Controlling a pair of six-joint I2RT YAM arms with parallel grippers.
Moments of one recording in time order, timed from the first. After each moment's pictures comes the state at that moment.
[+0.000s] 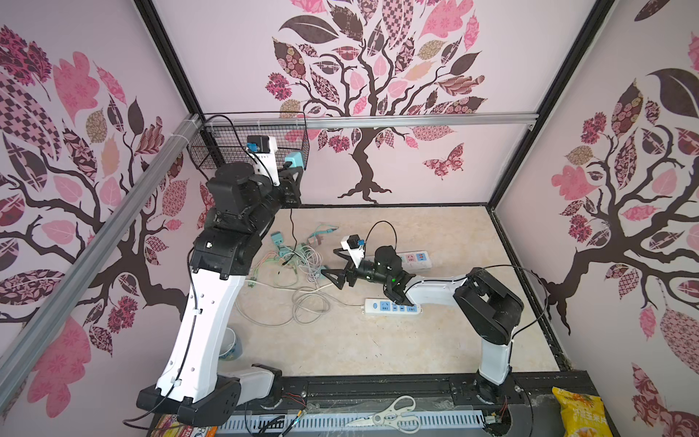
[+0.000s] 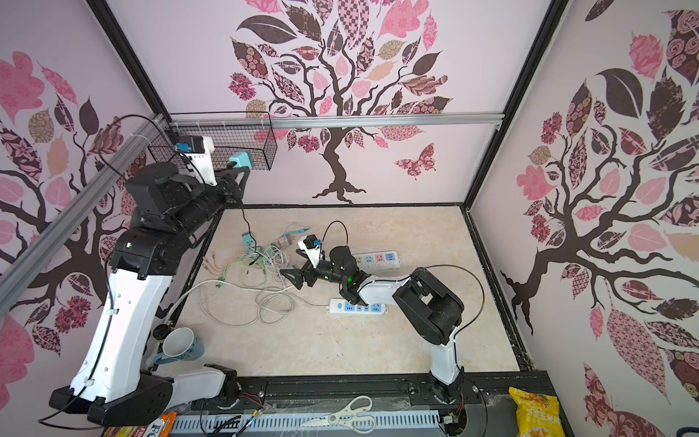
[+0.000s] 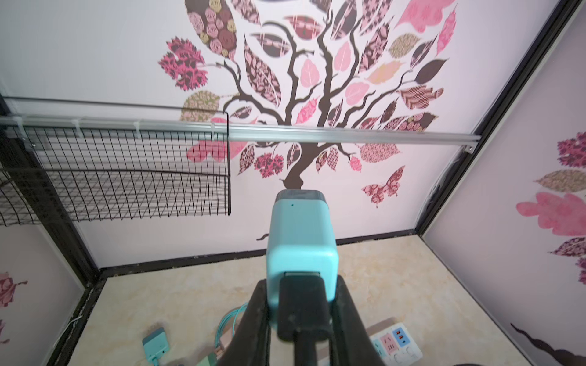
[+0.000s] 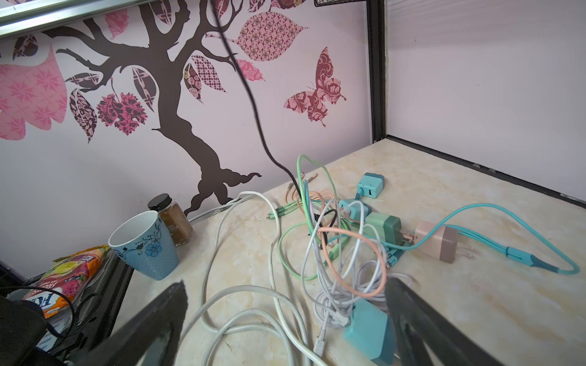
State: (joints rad) left arm -0.27 1.30 1.89 -0.65 0.03 -0.16; right arm 0.81 1.91 1.06 0.84 -0.43 0.22
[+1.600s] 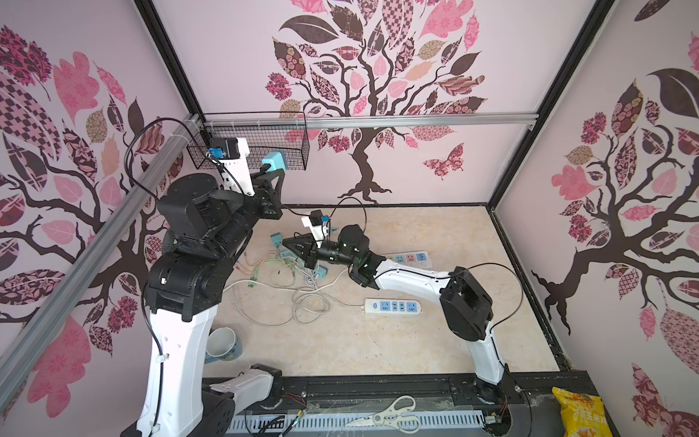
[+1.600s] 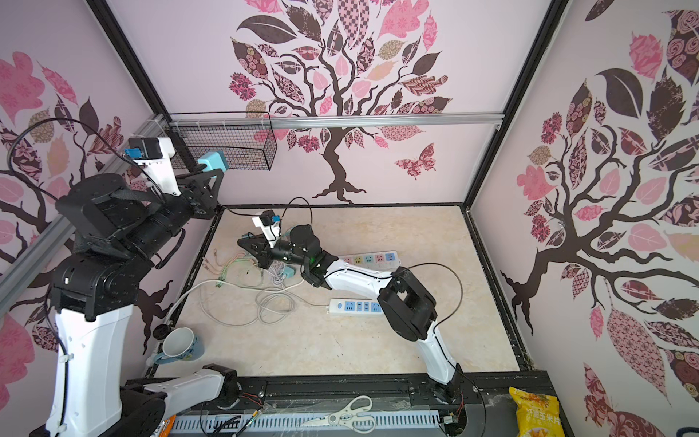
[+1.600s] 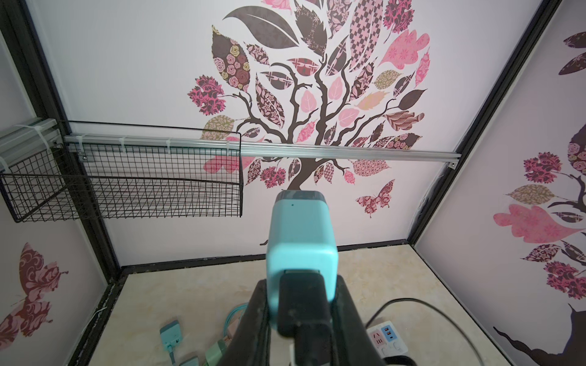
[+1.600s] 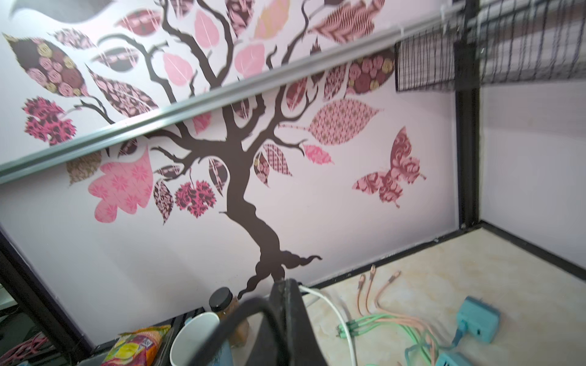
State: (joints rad) left arm -0.27 1.19 1.96 -0.81 0.00 -0.16; right arm 0.95 2.05 1.62 0.65 -0.43 0.33
